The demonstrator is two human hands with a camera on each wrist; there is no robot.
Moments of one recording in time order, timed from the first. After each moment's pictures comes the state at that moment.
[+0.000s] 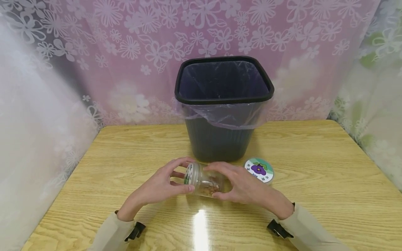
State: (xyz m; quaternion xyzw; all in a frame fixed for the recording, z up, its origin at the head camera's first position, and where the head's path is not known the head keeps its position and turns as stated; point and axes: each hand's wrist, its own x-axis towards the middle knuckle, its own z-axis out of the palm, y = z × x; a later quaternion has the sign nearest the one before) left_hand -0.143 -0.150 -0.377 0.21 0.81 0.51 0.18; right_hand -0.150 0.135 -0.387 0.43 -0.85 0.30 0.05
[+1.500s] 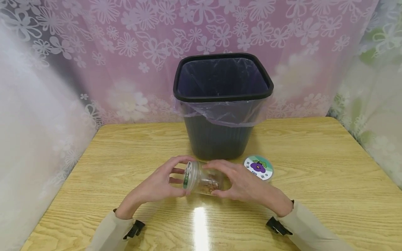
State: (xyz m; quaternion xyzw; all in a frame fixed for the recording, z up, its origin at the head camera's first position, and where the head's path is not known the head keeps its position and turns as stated) left_hand -0.146 -0.152 -0.378 0.25 0.79 0.53 0.18; right_hand -0.149 0.134 -0.386 0.42 -0.86 0.29 0.04
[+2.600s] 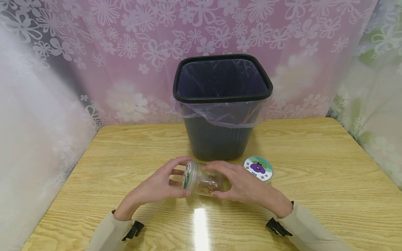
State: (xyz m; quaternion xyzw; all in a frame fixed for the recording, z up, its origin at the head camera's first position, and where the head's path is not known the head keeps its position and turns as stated) left_hand -0.143 -0.154 -0.375 0.23 0.80 0.51 0.20; right_hand -0.149 0.134 -0.387 0.42 -0.86 0.29 0.03
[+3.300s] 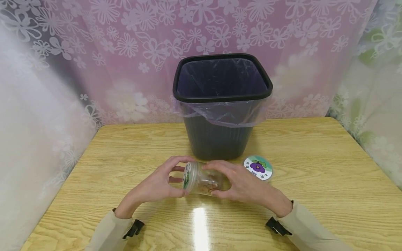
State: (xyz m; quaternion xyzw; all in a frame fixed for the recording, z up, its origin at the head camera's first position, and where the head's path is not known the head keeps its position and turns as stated) left_hand -0.144 -0.153 -0.376 0.25 0.79 0.53 0.18; right_hand -0.148 0.135 -0.387 0.42 -0.86 0.29 0.04
